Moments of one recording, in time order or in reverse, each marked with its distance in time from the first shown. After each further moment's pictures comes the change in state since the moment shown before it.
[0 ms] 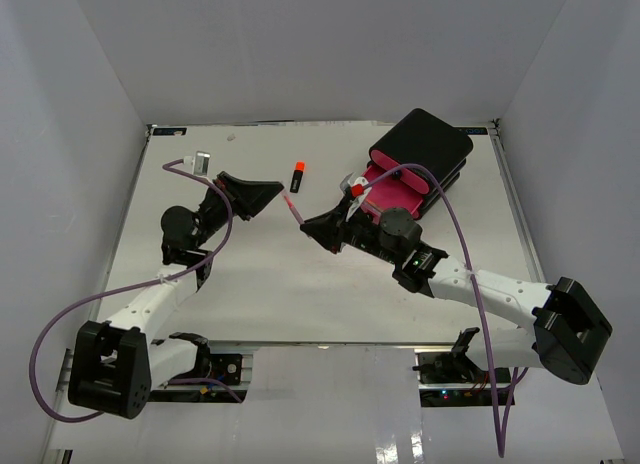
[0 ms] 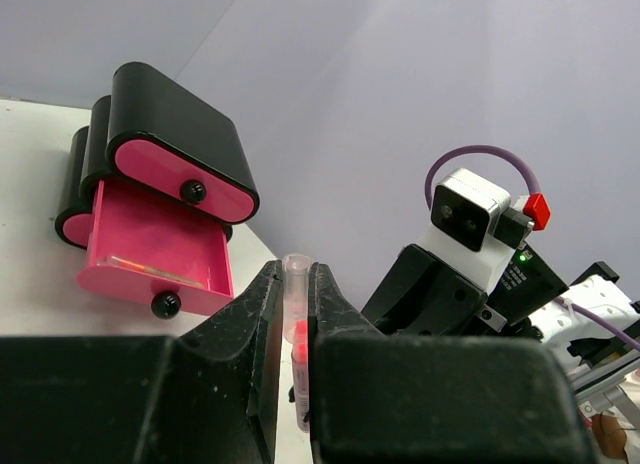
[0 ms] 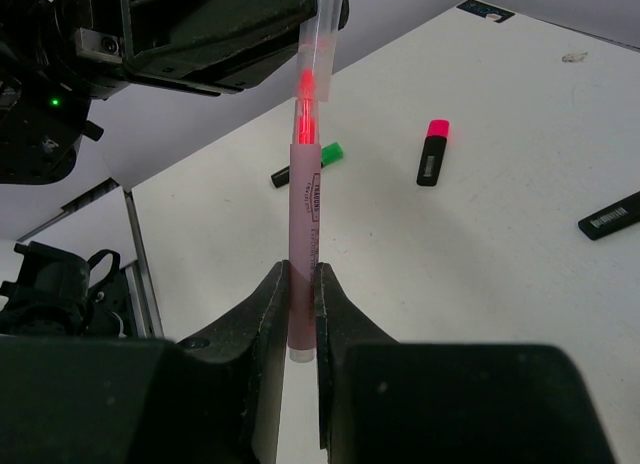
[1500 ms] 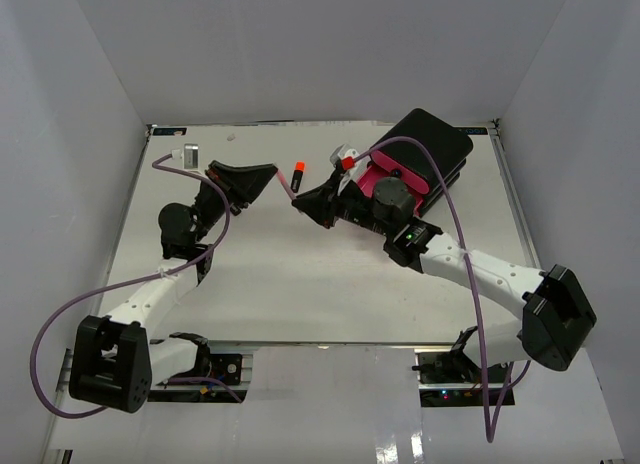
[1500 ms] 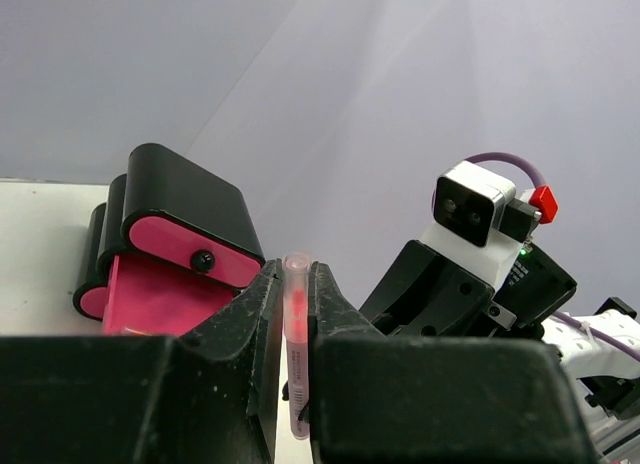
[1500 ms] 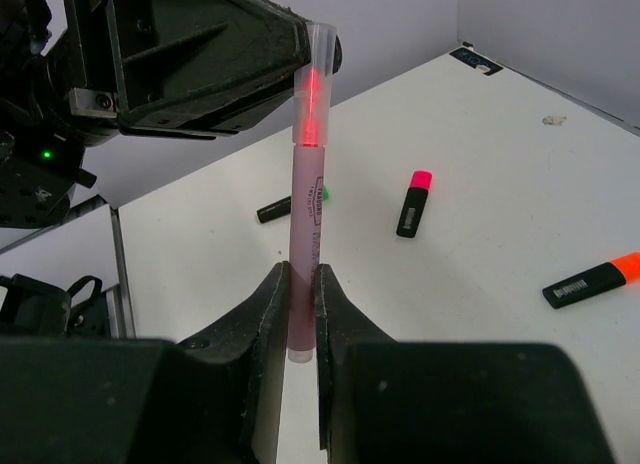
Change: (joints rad) left arm -0.010 0.029 0.041 0.075 -0.086 0.006; right arm -0.060 0.100 0.214 -0.078 -0.089 -0.061
